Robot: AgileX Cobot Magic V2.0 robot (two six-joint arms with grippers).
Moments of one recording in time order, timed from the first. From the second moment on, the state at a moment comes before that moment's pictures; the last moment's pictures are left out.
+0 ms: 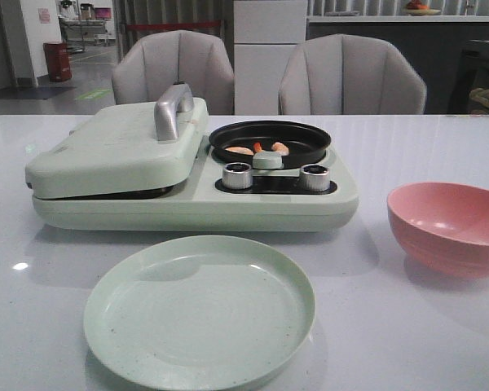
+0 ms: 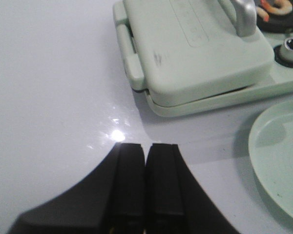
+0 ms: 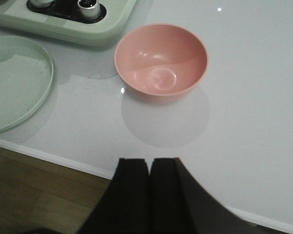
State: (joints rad) left arm -0.14 0.71 -0.54 -0.10 0.45 0.18; right arm 0.36 0.34 -0.54 -0.13 0.91 0.20
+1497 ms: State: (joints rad) left arm -0.02 0.00 0.00 -0.07 0.06 0.06; right arm 0.36 0.34 -0.53 -0.13 0.91 0.20
